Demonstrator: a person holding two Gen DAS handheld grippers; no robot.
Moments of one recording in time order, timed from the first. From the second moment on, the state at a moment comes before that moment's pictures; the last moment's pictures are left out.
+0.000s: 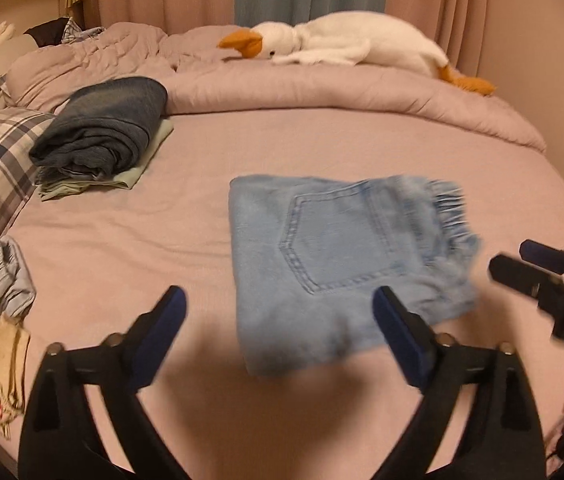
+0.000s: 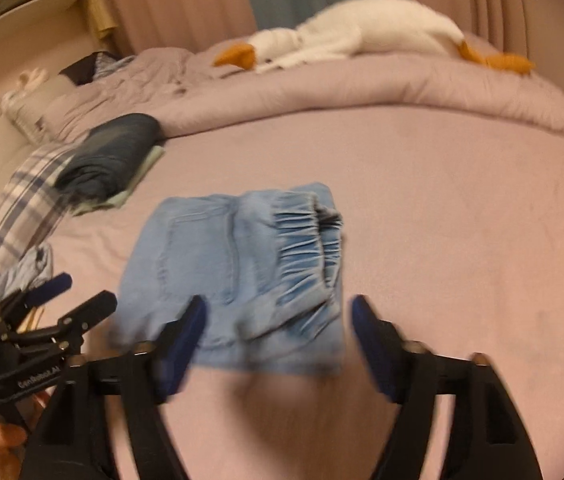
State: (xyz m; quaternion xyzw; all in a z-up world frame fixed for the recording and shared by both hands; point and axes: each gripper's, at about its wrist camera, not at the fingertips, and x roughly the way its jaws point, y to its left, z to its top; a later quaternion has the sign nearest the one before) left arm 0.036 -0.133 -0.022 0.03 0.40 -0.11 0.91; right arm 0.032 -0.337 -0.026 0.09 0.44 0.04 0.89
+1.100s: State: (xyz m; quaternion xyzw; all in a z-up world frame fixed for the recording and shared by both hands) left arm -0.057 -0.136 0.042 0.04 0.36 -0.07 0.93; right arm -0.058 -0.296 0.038 0.05 0.36 0.06 0.93
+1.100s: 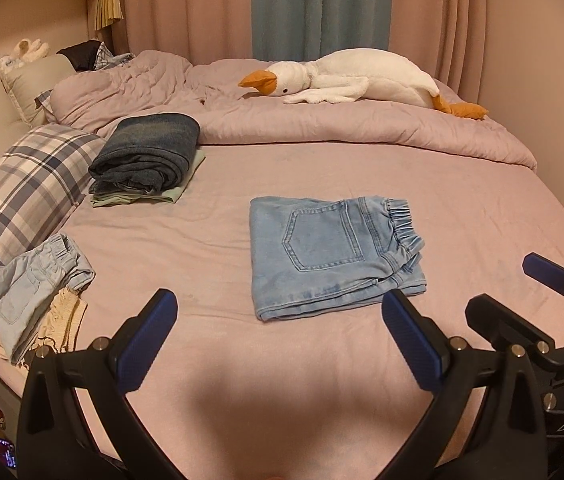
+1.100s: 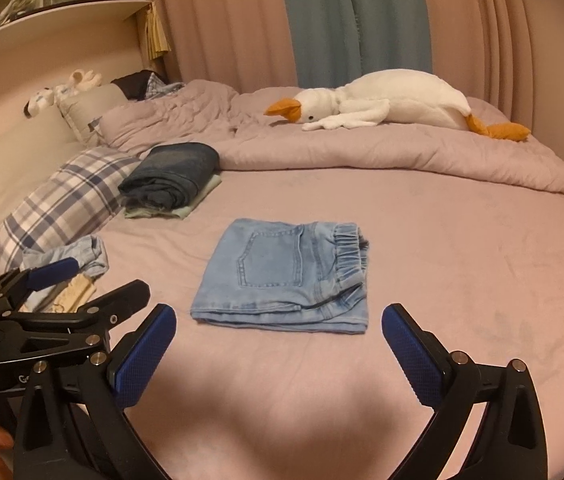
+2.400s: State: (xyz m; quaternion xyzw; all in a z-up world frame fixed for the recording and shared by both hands) left arm -0.054 -0.124 0.040 0.04 0.36 -0.06 0.93; right arm -0.060 -0.310 0.038 0.06 0.36 0.04 0.93
